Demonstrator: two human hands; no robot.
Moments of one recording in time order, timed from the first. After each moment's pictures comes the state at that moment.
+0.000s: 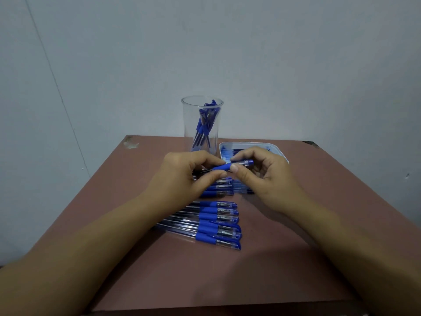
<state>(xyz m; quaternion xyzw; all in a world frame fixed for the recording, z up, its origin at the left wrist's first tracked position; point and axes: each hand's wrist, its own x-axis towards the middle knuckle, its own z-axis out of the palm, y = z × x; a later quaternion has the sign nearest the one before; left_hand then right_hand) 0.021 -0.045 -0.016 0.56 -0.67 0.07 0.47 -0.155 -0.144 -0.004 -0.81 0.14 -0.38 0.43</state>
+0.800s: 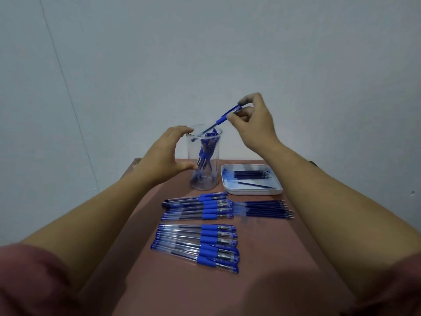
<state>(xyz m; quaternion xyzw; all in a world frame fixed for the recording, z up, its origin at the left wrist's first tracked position) 0.104 -0.089 0.029 0.69 -0.62 0.13 0.36 -0.075 -0.228 0.091 -0.77 0.22 -0.49 0.34</state>
